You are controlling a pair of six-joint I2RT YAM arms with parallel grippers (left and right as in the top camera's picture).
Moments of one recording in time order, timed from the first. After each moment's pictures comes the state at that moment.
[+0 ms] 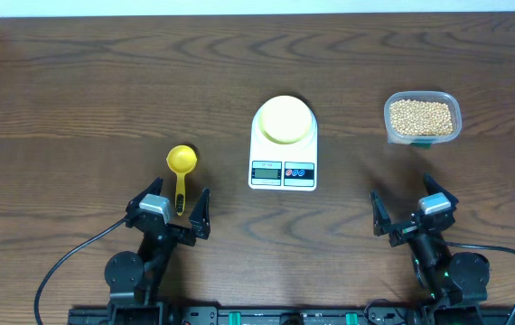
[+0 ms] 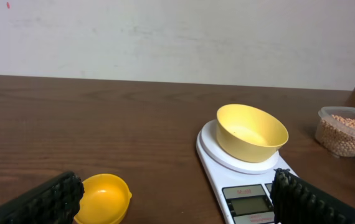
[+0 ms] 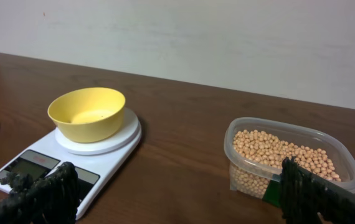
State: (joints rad) left arm 0.02 0.01 0.02 -0.08 0.34 -0.15; right arm 0.09 0.02 0.01 -0.05 -0.22 -0.03
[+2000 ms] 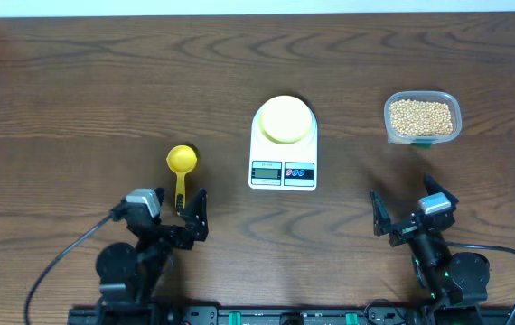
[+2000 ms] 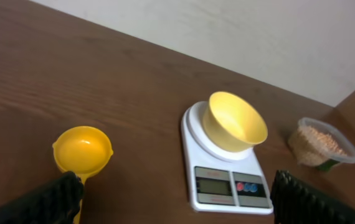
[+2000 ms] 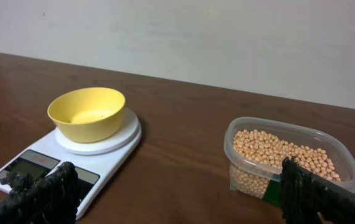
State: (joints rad) left arm 0.02 0.14 0.24 -0.36 0.33 -0.38; right arm 0.09 0.02 0.01 -0.05 -0.22 -0.03
